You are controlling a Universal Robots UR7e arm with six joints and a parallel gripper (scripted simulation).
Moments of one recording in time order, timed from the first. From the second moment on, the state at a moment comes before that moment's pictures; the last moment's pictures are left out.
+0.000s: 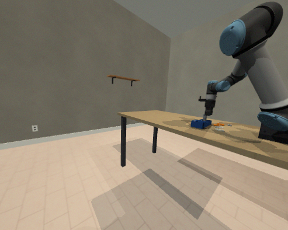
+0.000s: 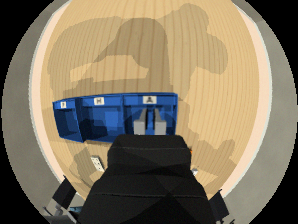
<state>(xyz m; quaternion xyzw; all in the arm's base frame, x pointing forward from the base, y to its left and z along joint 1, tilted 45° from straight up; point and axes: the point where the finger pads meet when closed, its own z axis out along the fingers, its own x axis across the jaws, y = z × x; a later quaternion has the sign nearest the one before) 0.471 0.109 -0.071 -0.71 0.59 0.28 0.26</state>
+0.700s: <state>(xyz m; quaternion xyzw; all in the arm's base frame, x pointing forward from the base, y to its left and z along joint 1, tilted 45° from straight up) 0.474 0.092 -0.054 -0.71 0.59 0.28 0.26</state>
